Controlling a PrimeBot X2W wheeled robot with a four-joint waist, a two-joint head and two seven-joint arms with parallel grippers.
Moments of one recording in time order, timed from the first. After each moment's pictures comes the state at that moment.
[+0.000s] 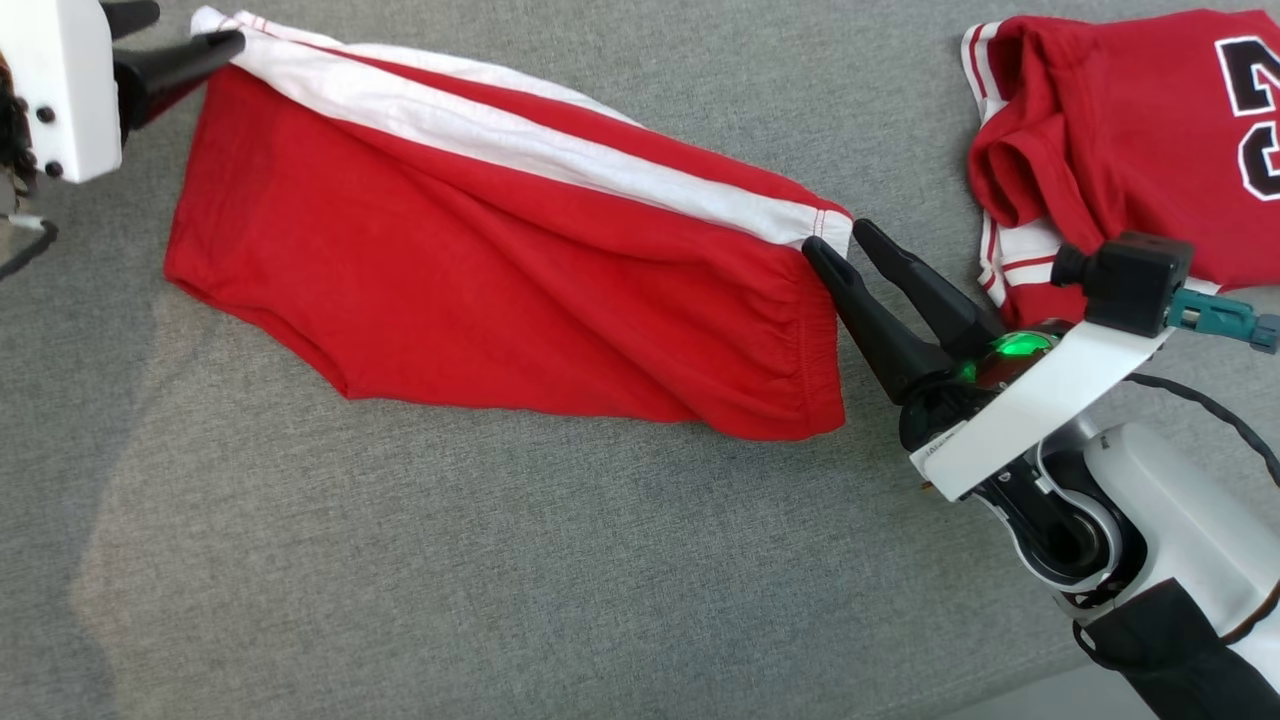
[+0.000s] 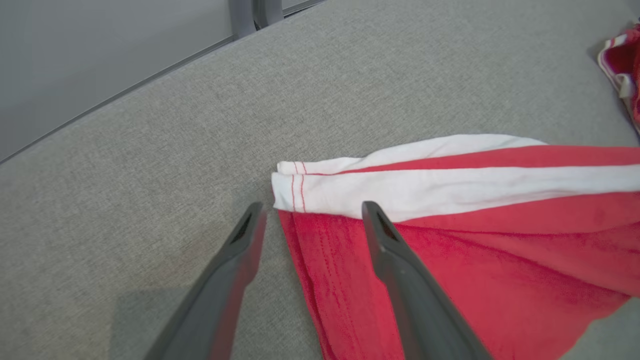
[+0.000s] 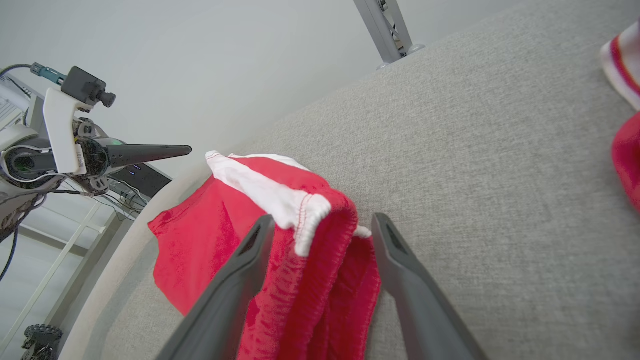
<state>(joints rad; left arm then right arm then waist) -1.37 0.74 -1.07 0.49 -1.28 -0.13 0.66 -0.61 -0.38 0.66 0.10 1.10 0.13 -0.08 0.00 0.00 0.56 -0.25</state>
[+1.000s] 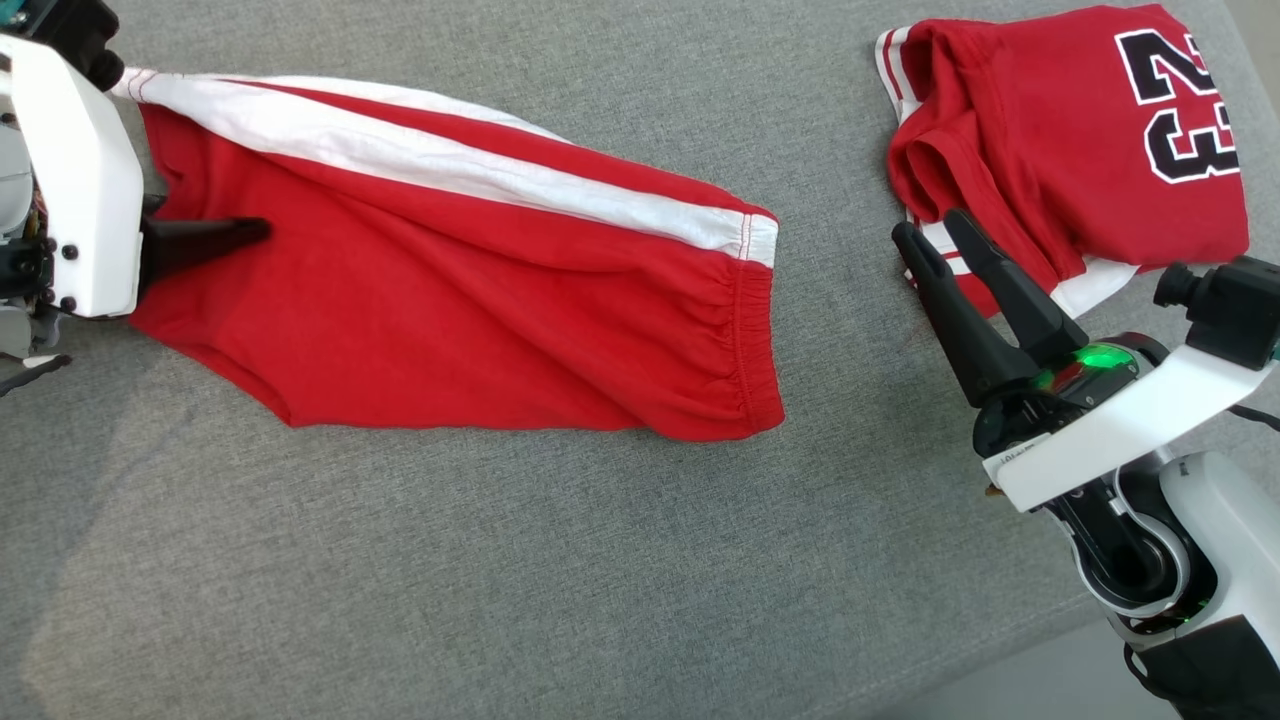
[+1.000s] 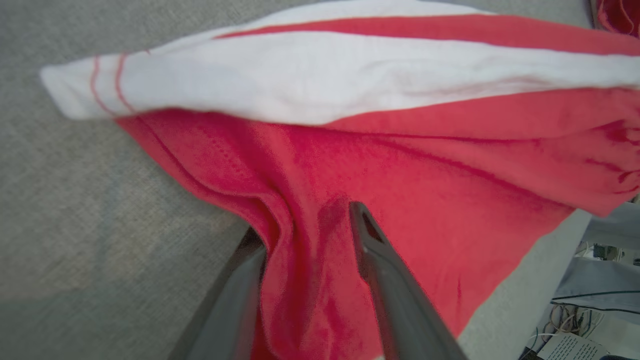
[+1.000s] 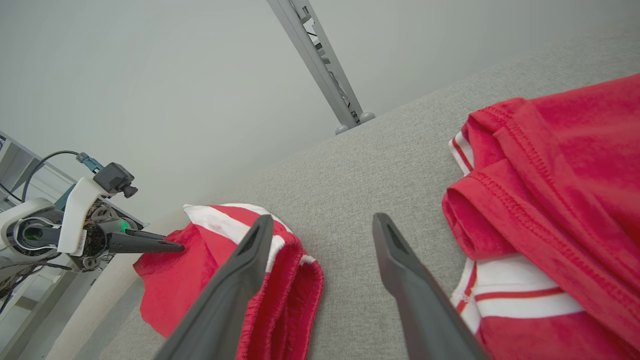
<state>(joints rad) -1.25 0.82 -1.13 0.37 -1.45 -0.13 0.83 -0.48 -0.40 0.50 0.00 1.05 0.13 -0.10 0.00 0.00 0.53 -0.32</state>
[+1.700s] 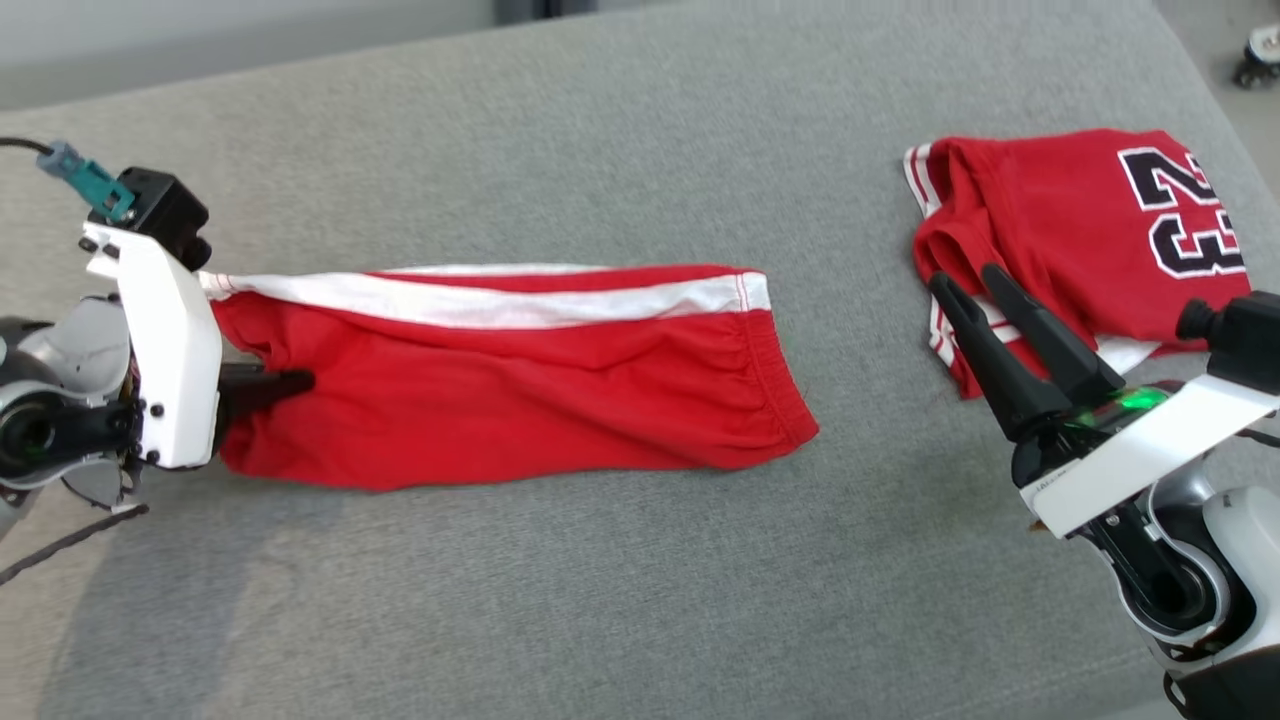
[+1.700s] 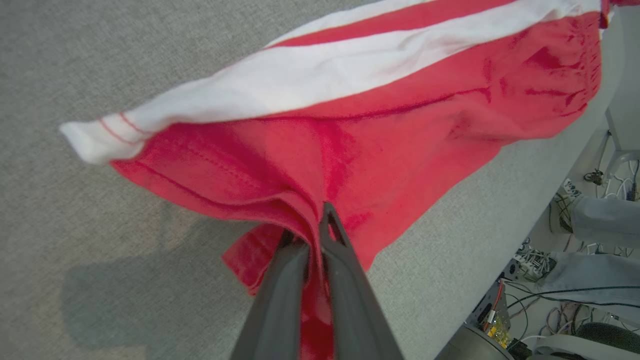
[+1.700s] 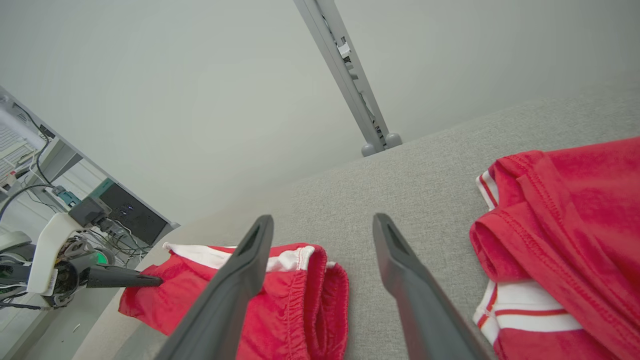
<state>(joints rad) -1.05 0.83 -1.17 0.32 -1.49 -0.13 0.74 -0.41 -0.42 0.43 0.02 1.04 0.13 -0.01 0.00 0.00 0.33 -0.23</state>
